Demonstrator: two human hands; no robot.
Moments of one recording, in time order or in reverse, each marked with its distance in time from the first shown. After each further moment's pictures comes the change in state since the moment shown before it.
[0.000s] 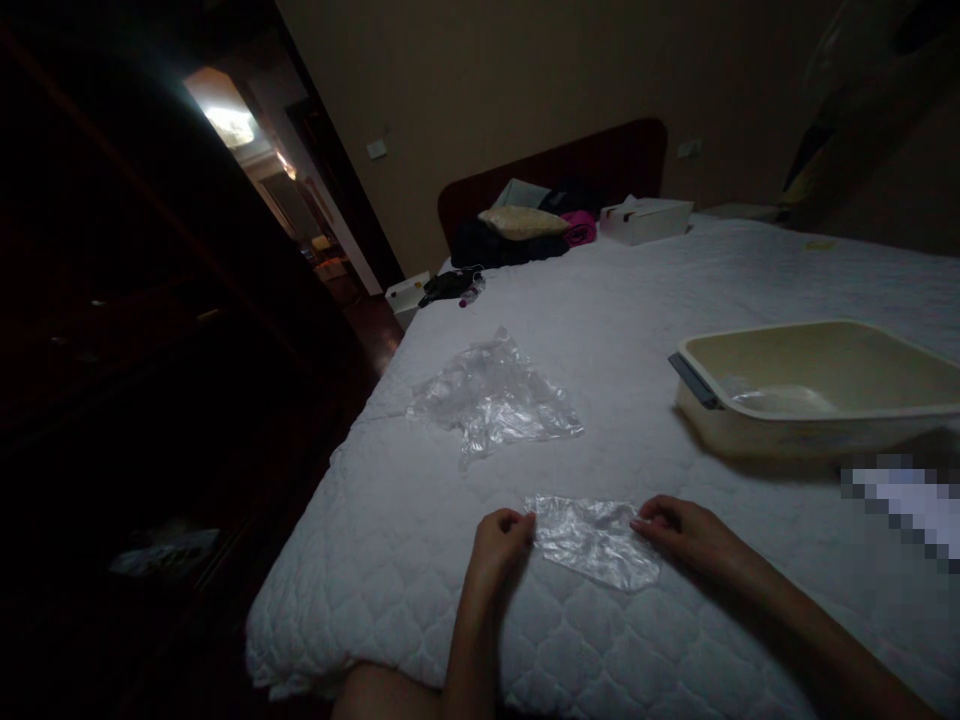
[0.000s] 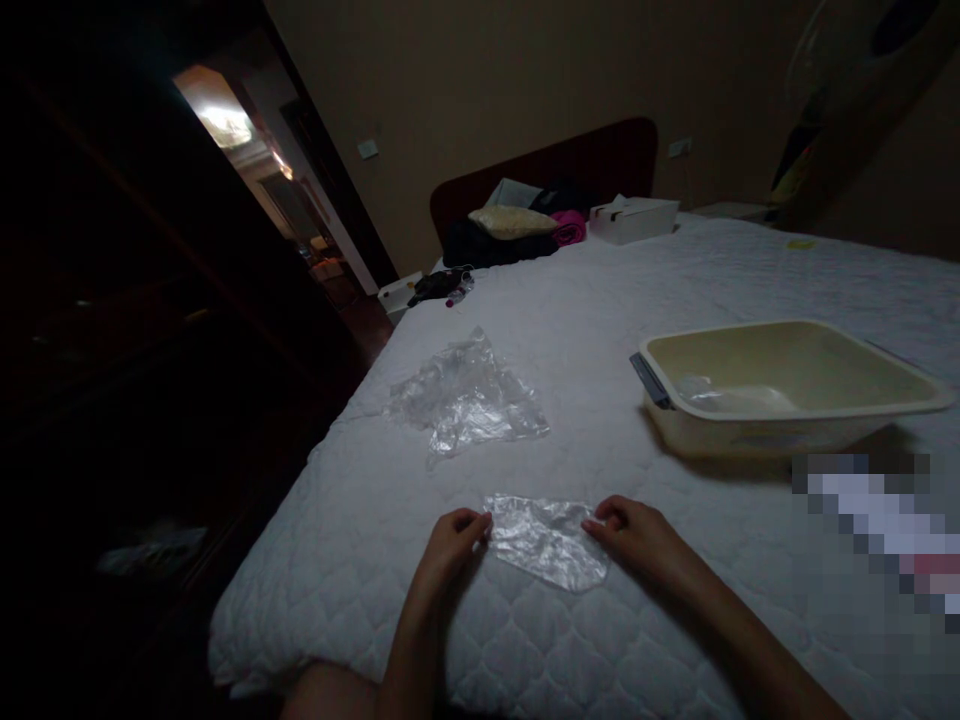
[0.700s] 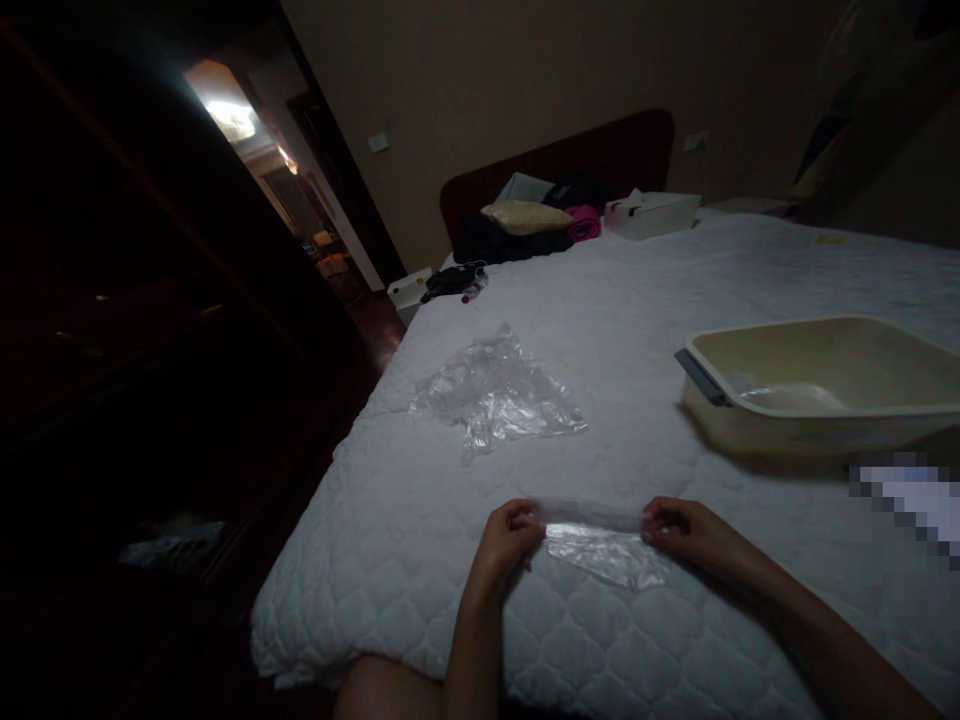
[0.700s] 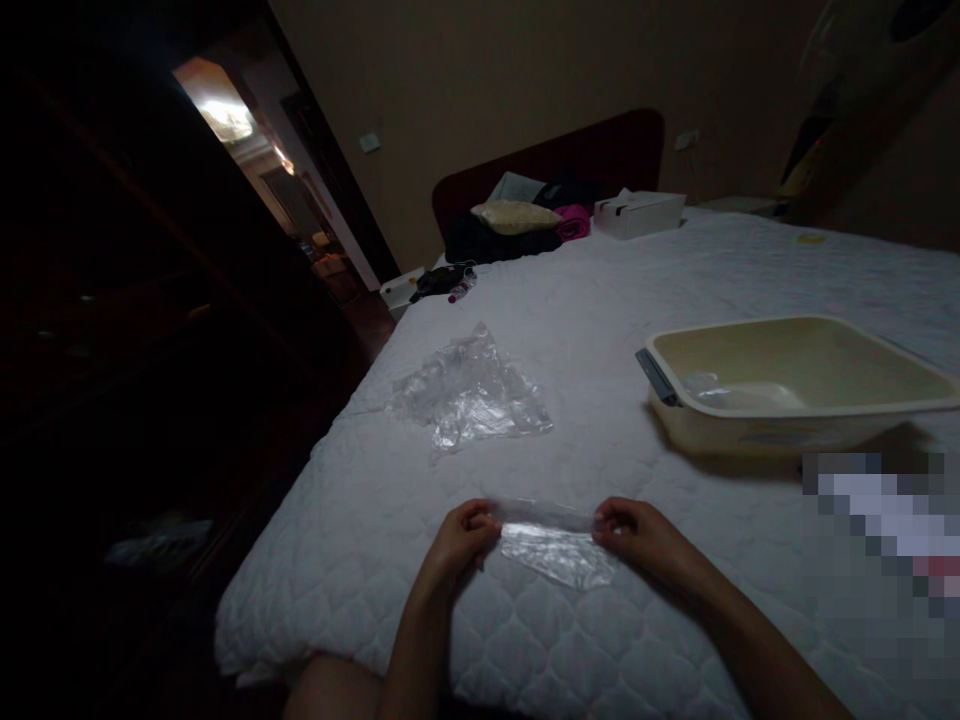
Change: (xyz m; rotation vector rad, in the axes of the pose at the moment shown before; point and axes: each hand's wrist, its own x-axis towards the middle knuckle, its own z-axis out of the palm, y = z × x) left_hand 0.003 -0.009 0.010 -0.198 -0.088 -0.015; right_hand -0.002 -0.004 -0.002 0.233 -0.128 -0.047
